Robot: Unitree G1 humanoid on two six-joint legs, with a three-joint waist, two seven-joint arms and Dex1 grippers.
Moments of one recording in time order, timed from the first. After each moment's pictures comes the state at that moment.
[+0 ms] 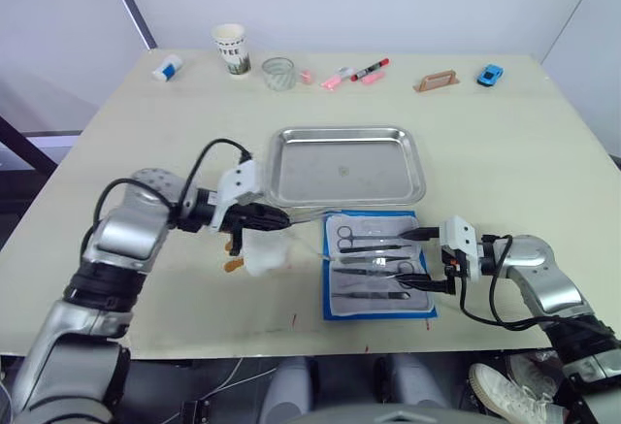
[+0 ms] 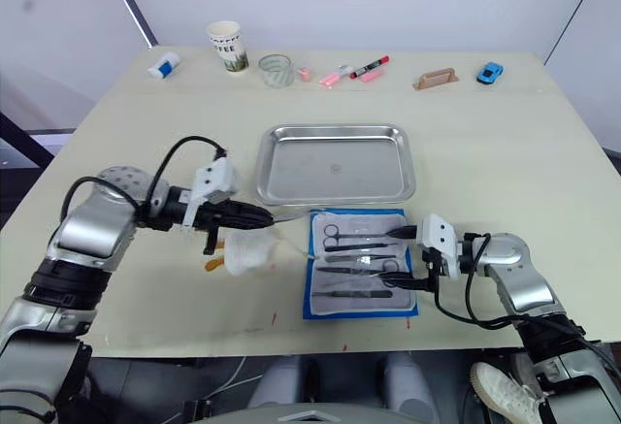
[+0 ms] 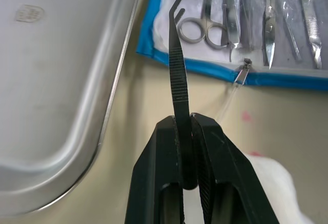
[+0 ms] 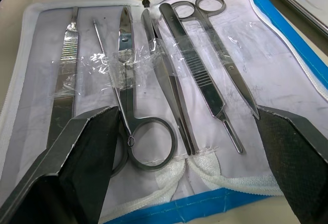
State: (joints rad) left arm -0.47 0.84 -0.09 0.02 -0.28 0.46 -1.35; right arm -0.27 -0.58 0.22 0.20 0.24 -0.03 1.22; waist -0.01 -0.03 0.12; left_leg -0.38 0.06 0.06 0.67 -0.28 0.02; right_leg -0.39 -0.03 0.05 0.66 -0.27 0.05
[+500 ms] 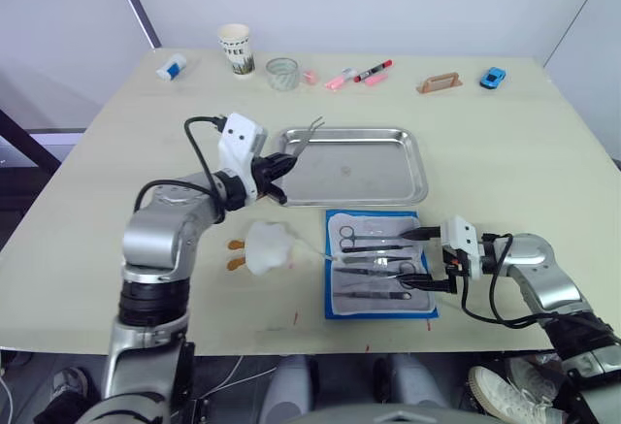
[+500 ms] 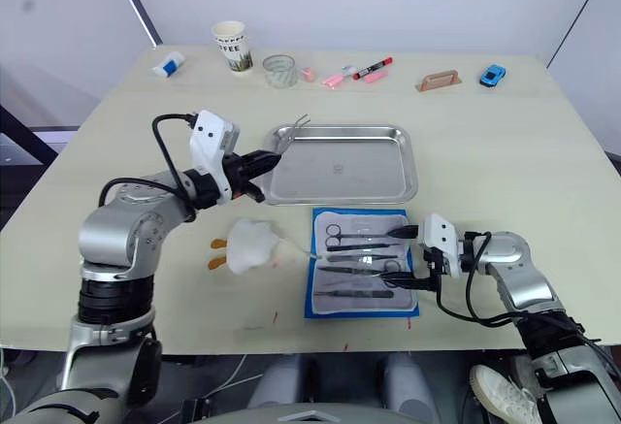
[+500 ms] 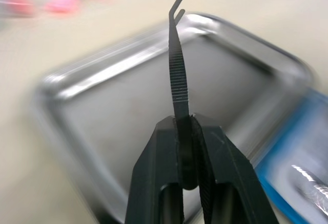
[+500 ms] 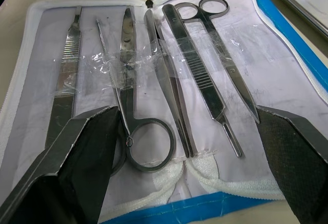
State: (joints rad) left arm -0.54 0.36 0.11 -0.32 -0.23 1.12 -0.35; right arm -0.29 -0.58 0.23 0.24 0.24 -0.05 1.25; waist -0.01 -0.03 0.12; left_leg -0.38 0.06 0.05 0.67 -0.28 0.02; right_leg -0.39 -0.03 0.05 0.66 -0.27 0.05
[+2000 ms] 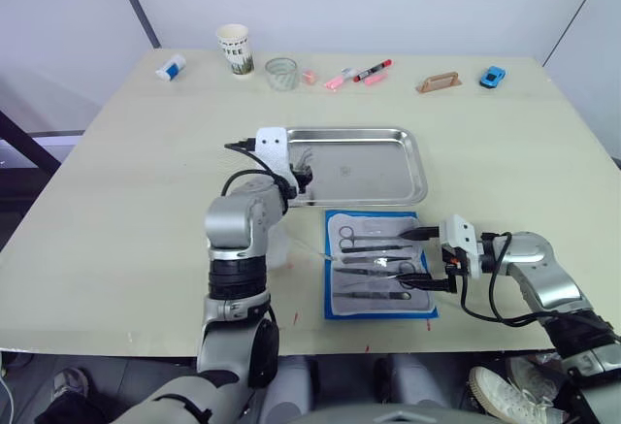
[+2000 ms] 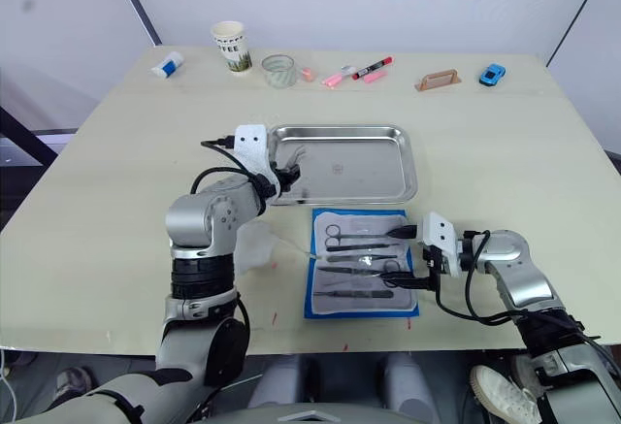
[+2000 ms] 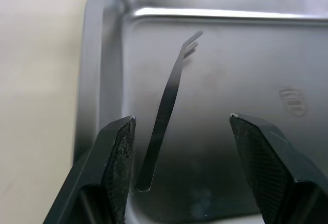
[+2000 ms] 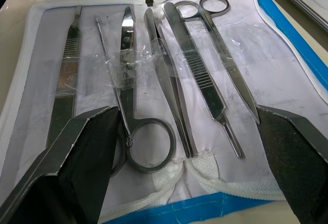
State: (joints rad) left arm -0.62 0.10 0.14 -0.19 -0.17 1.18 -0.07; right arm -0.30 -0.58 0.23 0.23 0.24 -0.03 1.25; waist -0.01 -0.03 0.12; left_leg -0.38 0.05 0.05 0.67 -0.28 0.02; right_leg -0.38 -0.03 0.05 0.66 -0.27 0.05
